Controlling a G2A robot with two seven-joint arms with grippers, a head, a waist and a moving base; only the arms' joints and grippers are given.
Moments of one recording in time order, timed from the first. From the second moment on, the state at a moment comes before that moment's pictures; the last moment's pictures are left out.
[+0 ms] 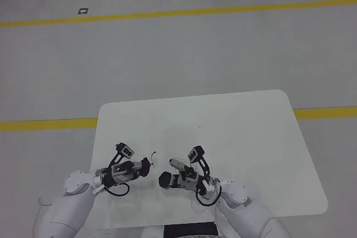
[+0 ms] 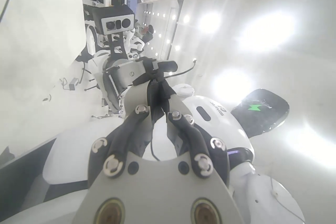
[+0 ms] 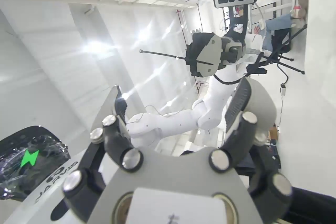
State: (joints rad) left arm 1.55 -1.00 -1.30 -1.36 -0.91 -0.26 -1.39; right arm -1.57 -1.32 0.93 -1.51 0.62 -0.28 0.79
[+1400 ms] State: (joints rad) left arm 1.55 -1.00 -1.30 -1.36 -0.91 -0.26 -1.39; right arm -1.50 -1.37 0.83 -1.37 0.86 -0.22 0.81
